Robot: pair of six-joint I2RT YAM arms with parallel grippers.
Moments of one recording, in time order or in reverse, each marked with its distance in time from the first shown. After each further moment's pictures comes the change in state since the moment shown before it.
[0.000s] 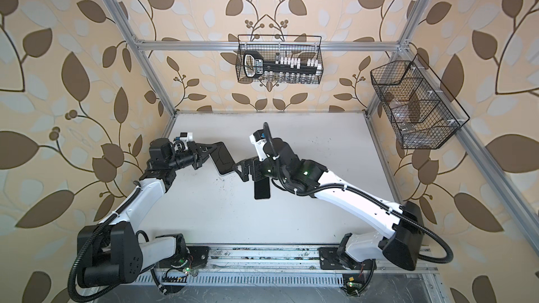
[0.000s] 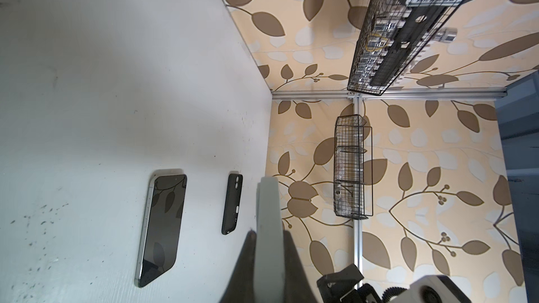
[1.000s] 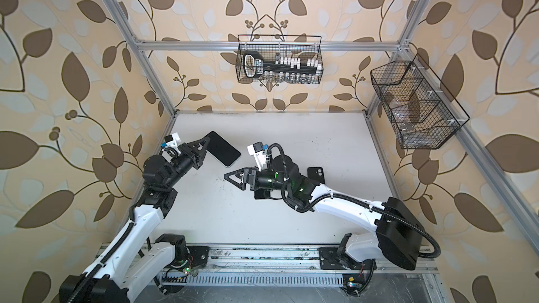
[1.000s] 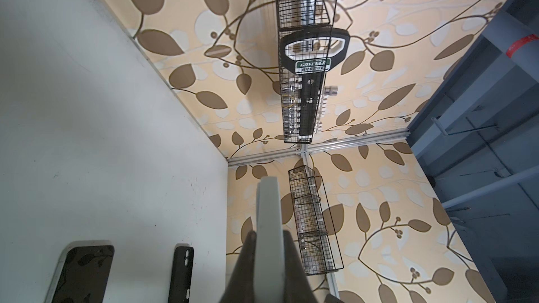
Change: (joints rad) left arm -0.204 -0.370 -0.165 0.238 -0.507 -0.251; right arm 0.052 0.073 -0.302 0.719 -0.280 0.393
